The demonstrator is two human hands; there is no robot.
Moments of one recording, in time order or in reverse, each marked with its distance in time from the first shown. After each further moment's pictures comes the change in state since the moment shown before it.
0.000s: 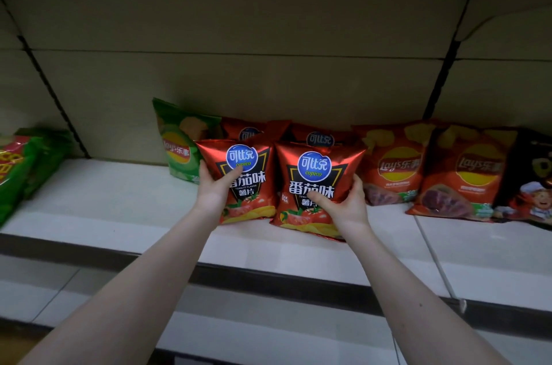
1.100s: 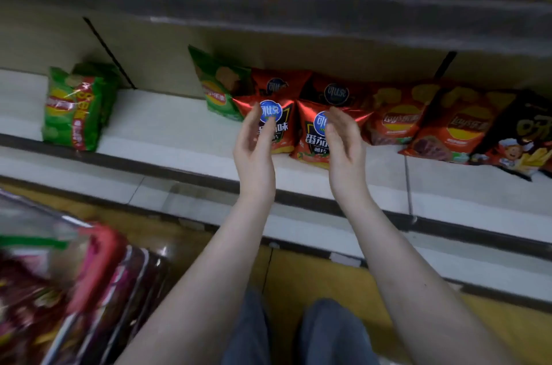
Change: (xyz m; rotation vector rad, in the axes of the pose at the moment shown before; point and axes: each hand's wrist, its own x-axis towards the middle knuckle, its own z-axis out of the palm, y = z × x) left_hand -0.170 0.148 0.022 -0.176 0.137 0.011; right_hand -0.100 -0.163 -0.023 0.250 -0.162 -0.057
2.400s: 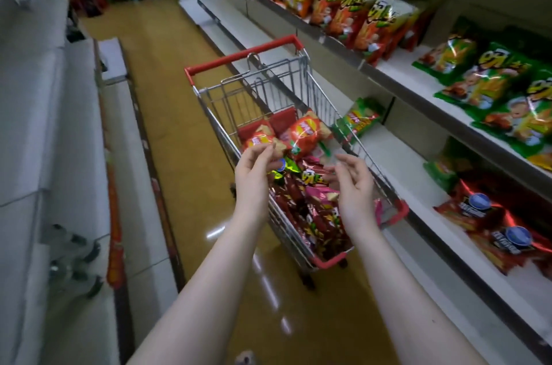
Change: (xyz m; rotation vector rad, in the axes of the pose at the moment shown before) left_hand -0.317 0.442 -0.341 0.033 0.723 0.097; right_hand -0.346 -0.404 0.235 0.103 -0.759 0.145
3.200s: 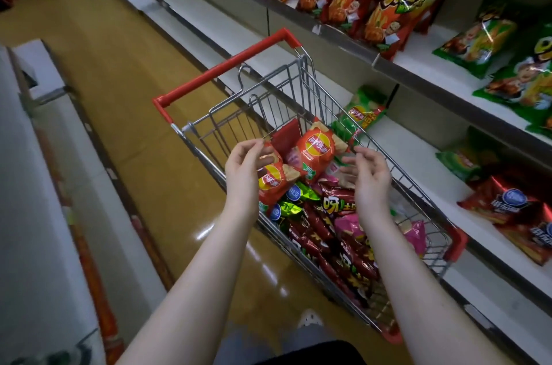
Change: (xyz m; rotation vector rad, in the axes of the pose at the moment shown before) left_hand 0.249 -0.002 -0.021 0.093 -0.154 -0.131; right_hand 0.179 0.043 0.111 0.012 0.330 0.136
